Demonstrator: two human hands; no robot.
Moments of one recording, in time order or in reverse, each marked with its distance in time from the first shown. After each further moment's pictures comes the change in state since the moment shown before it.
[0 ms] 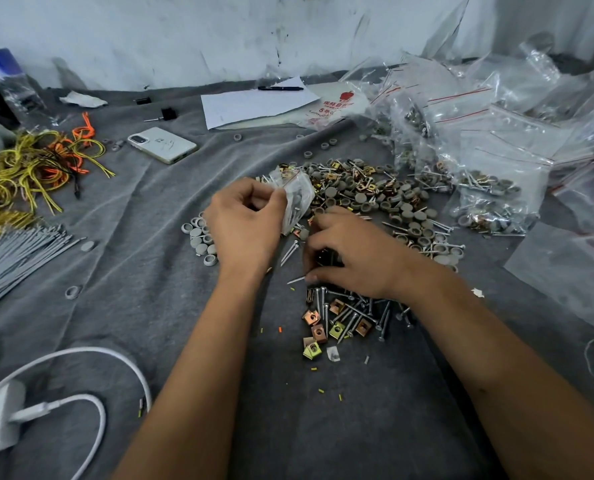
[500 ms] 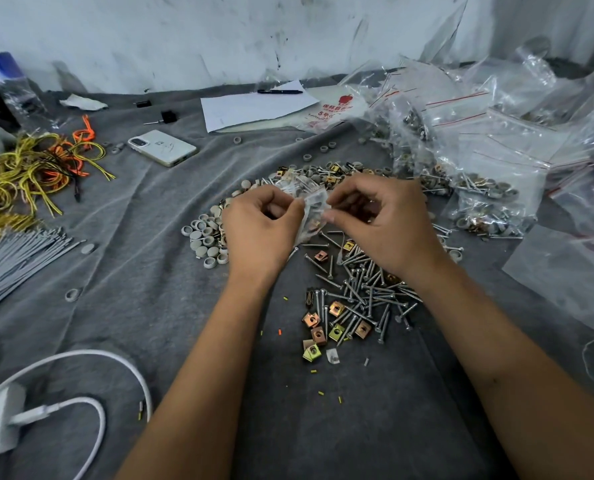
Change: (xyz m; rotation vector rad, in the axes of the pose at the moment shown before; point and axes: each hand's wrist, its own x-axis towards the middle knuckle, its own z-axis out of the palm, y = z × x) left_hand -0.008 0.002 0.006 0.033 -0.149 0.058; right_hand -0.008 0.010 -0.011 0.431 0.659 0.079
